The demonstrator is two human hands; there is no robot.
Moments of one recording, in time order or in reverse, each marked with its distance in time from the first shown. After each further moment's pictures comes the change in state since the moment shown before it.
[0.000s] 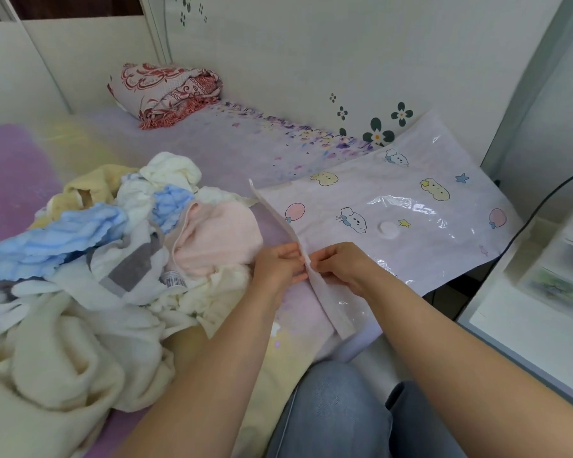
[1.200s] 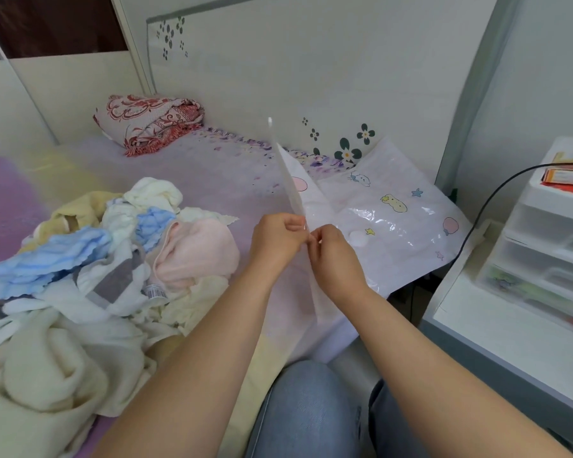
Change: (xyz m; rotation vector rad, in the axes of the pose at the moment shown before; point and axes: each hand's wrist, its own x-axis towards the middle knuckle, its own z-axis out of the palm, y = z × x) left_hand -0.039 0.069 0.052 0.432 0.030 0.337; right_hand -0.063 -0.015 -0.018 -0.500 0.512 -0.568
